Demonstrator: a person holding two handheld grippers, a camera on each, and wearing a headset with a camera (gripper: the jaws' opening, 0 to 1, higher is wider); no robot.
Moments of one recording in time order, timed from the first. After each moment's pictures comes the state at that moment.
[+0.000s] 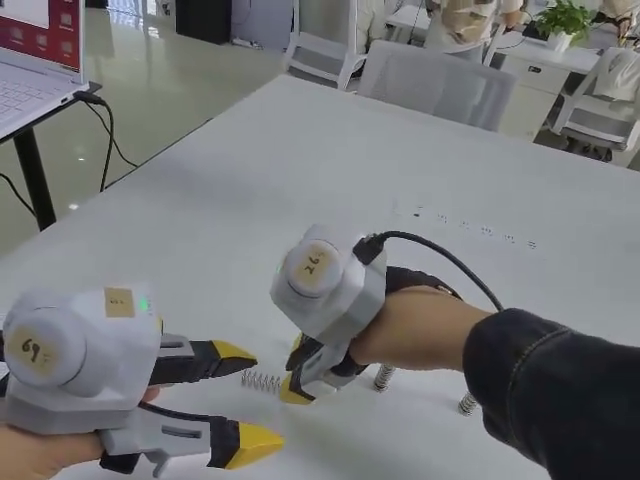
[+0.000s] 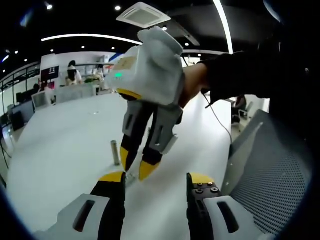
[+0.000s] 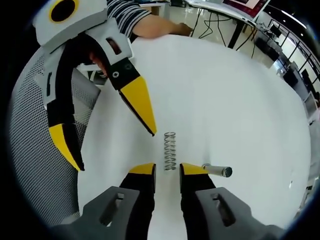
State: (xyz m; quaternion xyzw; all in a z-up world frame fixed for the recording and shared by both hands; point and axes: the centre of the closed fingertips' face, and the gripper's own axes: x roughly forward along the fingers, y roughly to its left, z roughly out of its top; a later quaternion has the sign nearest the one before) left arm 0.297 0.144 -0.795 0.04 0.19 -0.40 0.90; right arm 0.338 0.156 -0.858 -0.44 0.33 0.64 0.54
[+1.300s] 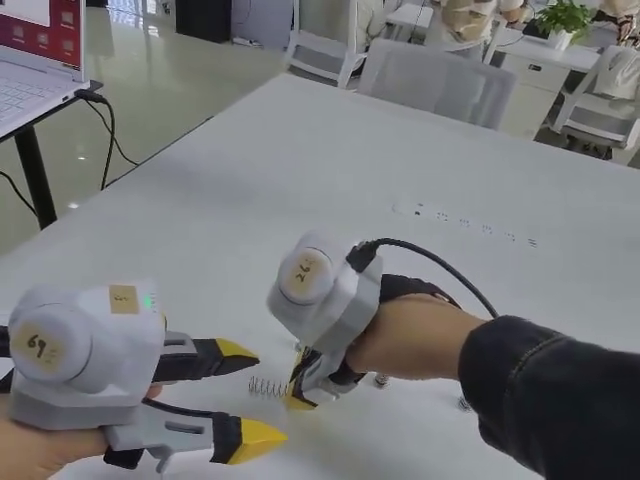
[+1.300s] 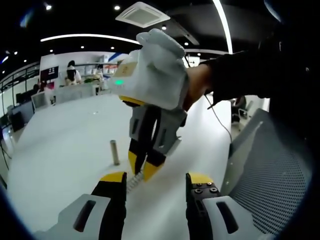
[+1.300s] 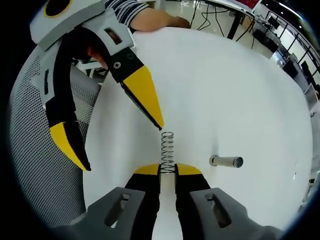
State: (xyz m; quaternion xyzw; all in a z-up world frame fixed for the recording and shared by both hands) left arm 0.298 0.143 -0.796 0.05 0.19 -0.40 0.89; right arm 0.329 0.145 -0.857 -0.44 0.37 0.62 0.53
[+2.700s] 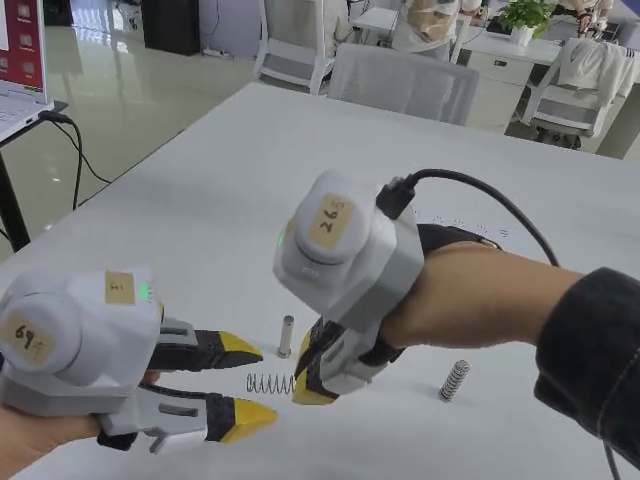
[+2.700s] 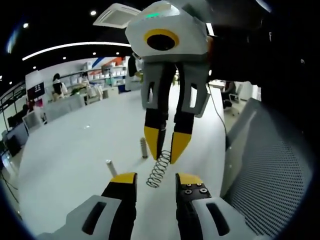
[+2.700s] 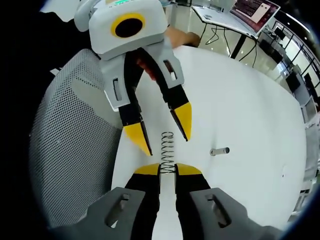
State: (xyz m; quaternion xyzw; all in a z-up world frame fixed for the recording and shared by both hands) left arm 0.301 0.127 -0.772 0.13 0.17 -0.45 0.87; right arm 0.296 0.119 -0.783 -0.45 0.33 0.65 0.52
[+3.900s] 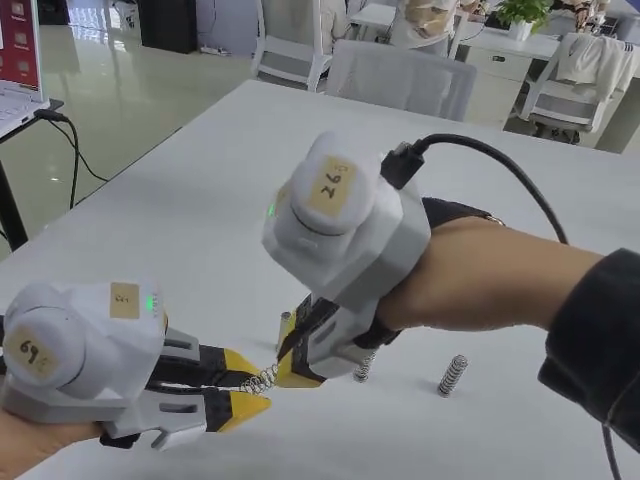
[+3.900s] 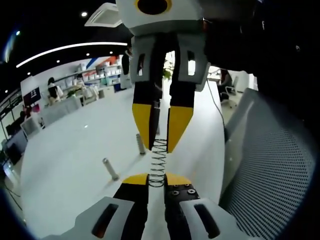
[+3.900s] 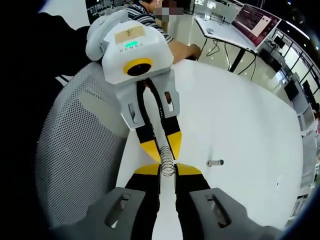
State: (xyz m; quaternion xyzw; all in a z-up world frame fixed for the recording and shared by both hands) left arm 0.302 0.126 -0.784 0.16 0.18 -0.45 0.86; right arm 0.286 0.135 -0.754 -0.43 0.30 0.67 0.53
